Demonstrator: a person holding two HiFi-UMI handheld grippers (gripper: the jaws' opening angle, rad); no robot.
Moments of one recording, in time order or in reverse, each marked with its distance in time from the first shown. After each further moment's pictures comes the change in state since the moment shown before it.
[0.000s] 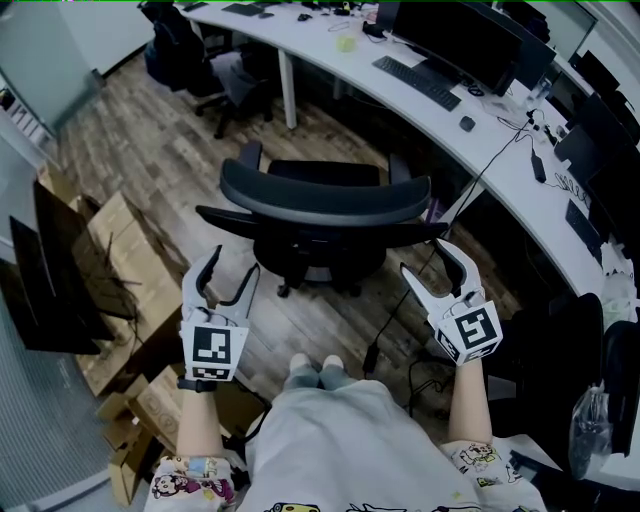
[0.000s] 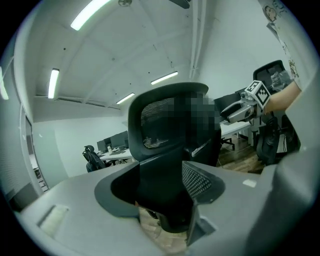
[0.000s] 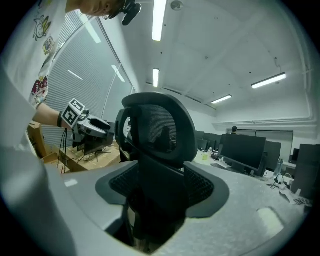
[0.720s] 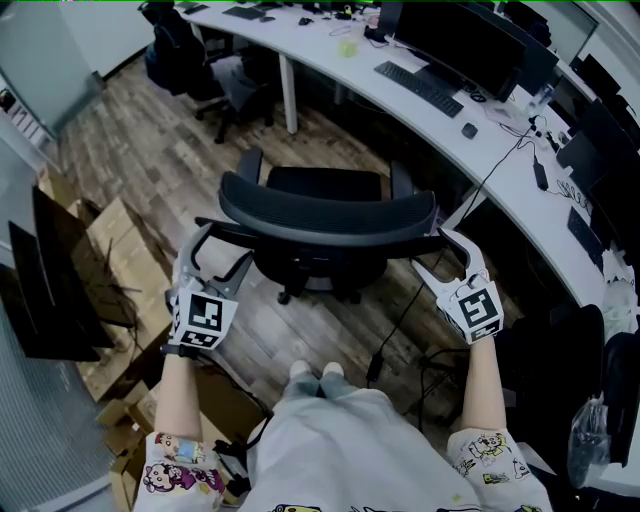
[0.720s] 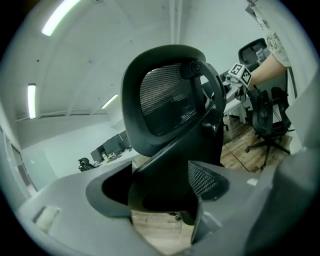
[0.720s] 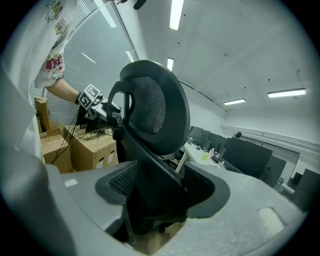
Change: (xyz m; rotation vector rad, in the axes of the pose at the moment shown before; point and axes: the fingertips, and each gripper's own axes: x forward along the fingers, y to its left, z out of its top) left arm 0.060 0.037 -0.030 0.229 0.064 -0.075; right arm 0.035 -0.045 -0.034 -0.174 0.101 0.052
